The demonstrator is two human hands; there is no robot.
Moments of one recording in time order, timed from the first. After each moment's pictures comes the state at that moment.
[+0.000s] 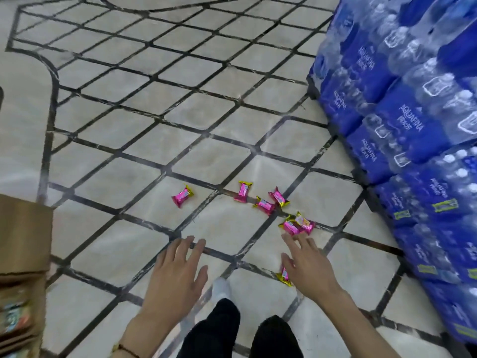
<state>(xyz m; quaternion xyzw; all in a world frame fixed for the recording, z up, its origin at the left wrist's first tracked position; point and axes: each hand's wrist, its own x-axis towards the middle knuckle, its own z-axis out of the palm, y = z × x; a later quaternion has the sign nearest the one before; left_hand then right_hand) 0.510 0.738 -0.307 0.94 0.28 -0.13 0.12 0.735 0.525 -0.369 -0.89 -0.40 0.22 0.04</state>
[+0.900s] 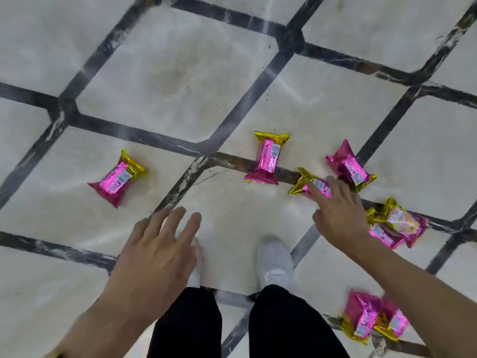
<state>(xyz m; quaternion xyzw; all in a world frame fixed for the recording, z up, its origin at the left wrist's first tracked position) 0.700 1.017 -0.891 0.96 0.14 -0.22 0.12 0.948 0.752 -1.009 -0.88 -0.35 0.27 -0.17</state>
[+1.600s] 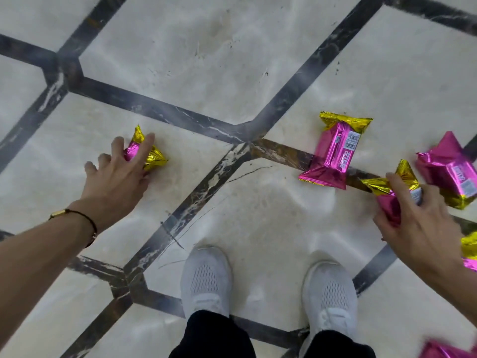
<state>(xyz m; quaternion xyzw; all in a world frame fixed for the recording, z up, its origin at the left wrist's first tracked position) 0.654 1.197 -1.119 0.91 0.31 -0.26 0.04 0.933 0.766 -1.089 -0.94 -0.29 0.16 -0.05</state>
